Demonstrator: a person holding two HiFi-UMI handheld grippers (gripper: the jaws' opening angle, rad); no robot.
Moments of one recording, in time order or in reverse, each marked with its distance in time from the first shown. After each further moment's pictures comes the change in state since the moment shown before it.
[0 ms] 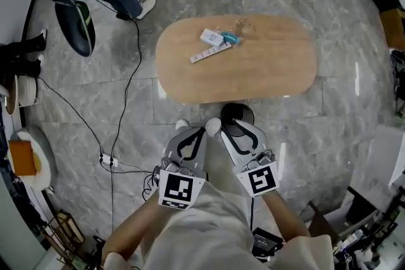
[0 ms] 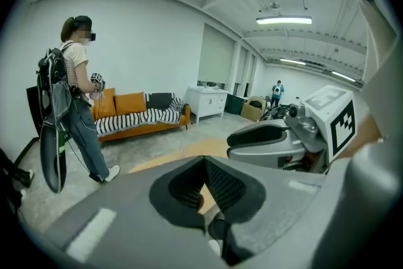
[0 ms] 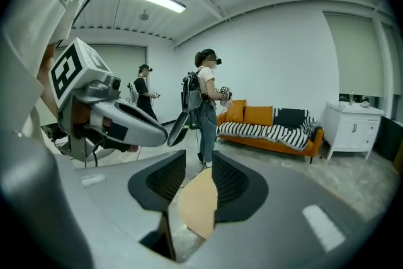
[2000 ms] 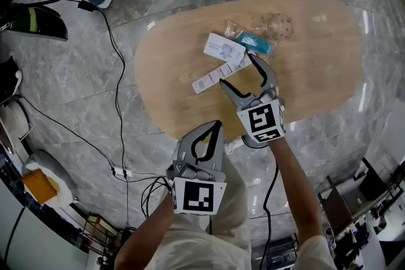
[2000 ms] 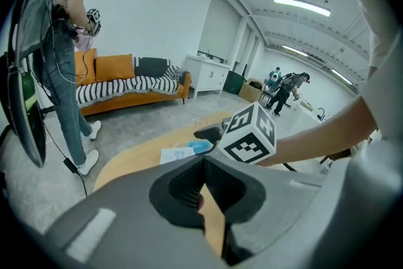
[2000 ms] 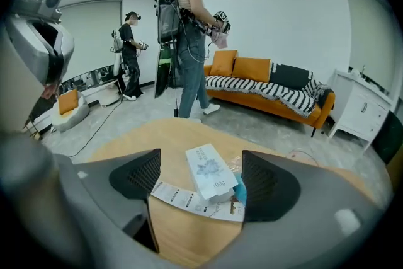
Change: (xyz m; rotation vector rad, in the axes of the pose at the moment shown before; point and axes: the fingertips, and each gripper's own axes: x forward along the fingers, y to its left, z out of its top) left arm 0.302 0.177 -0.118 -0.040 0.210 -0.139; right arm 0.371 -0.223 -0.259 0.037 0.350 -0.091
